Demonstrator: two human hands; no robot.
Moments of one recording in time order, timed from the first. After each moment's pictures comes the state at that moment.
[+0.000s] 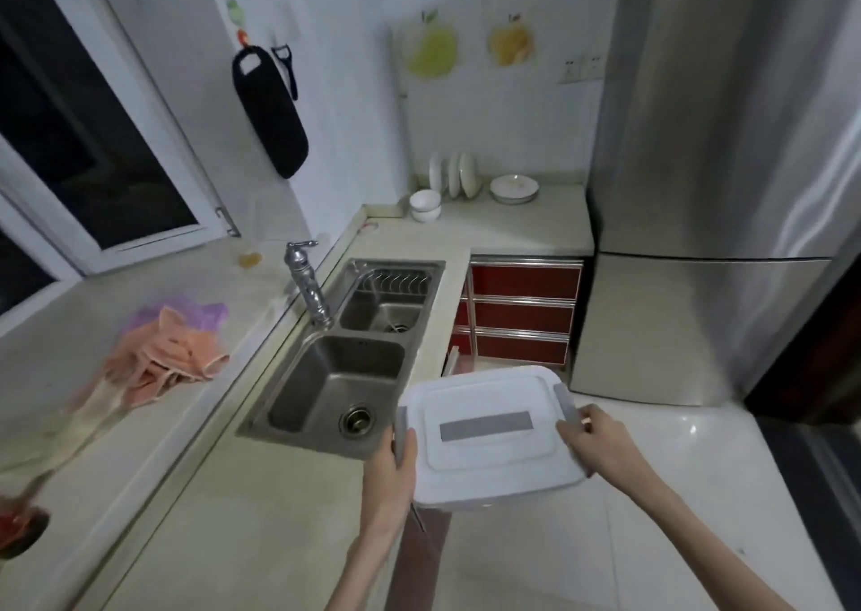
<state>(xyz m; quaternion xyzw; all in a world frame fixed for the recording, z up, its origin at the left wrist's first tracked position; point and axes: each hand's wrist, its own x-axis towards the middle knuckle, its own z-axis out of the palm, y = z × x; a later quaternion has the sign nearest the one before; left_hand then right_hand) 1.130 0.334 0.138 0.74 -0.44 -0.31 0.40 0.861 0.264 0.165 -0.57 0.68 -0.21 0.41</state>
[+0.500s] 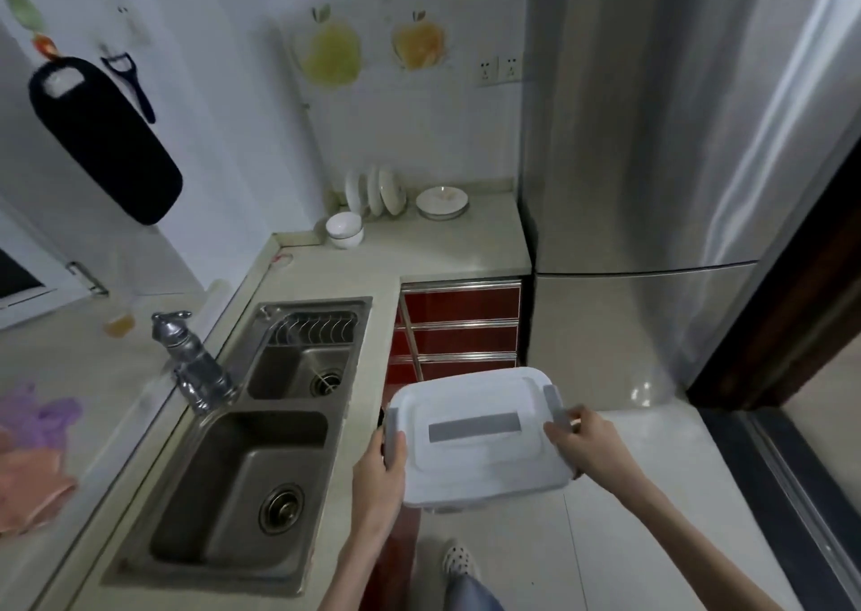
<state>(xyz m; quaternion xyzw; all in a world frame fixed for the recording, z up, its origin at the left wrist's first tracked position) 1.066 0.124 0.109 0.73 -0.50 -0.31 0.36 0.792 0.107 0.161 -0.49 0.72 -0.25 0.41</state>
